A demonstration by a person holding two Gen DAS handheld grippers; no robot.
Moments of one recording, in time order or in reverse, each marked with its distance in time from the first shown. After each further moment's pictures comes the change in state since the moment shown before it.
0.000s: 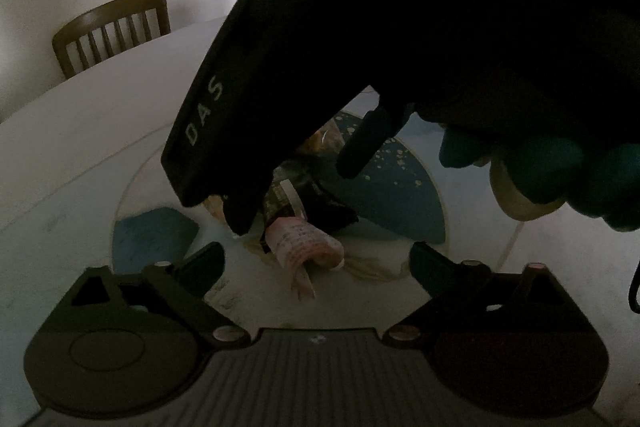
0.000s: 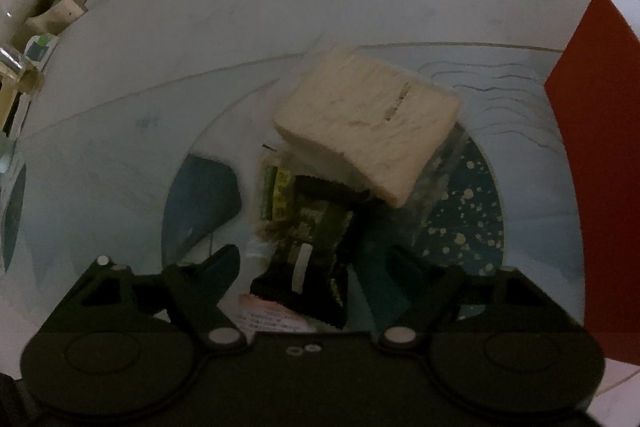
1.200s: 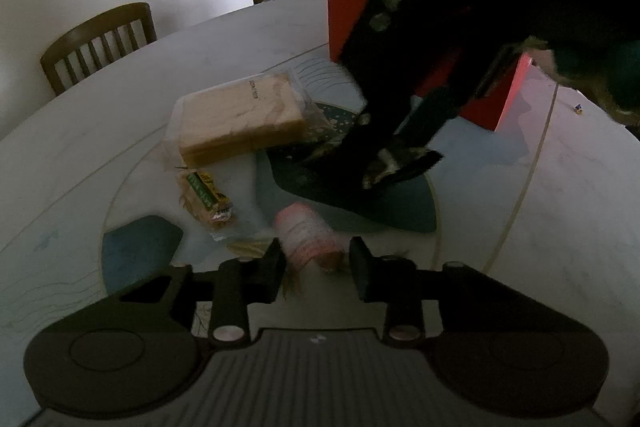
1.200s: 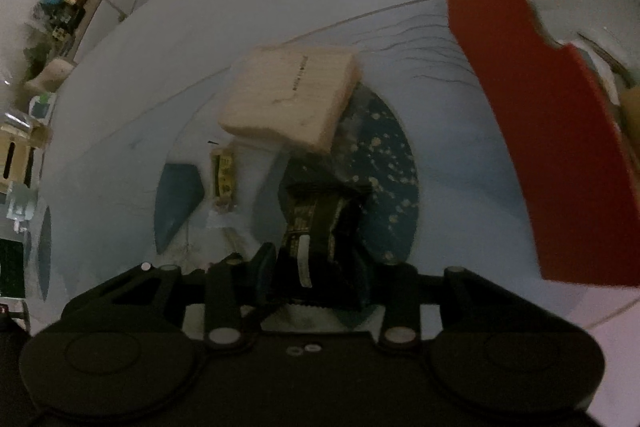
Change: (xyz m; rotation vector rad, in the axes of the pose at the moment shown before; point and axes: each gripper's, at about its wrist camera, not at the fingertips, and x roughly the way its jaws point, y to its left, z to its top) left arm 0.012 -0.006 -0.002 0.073 0.010 0.006; right arm -0.035 -0.073 -0.029 0.200 -0.015 0.101
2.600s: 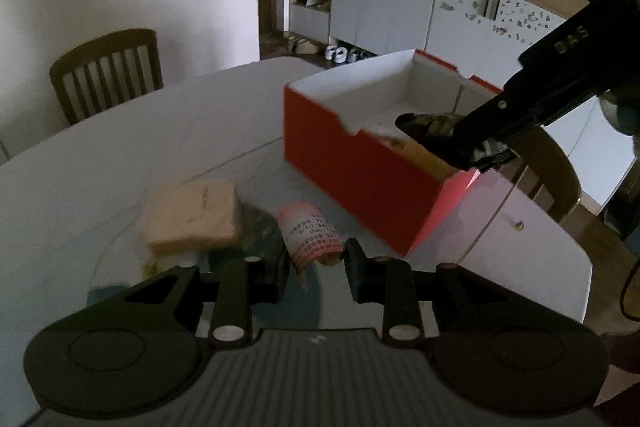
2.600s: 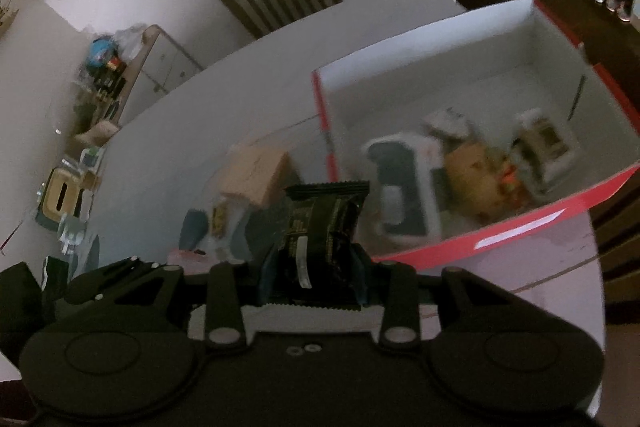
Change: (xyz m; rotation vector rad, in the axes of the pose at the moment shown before) left arm -0.069 -0.061 0.094 -0.123 -0.077 -0.015; right arm -0.164 -0.108 -0.009 -0.013 -0.191 0.099
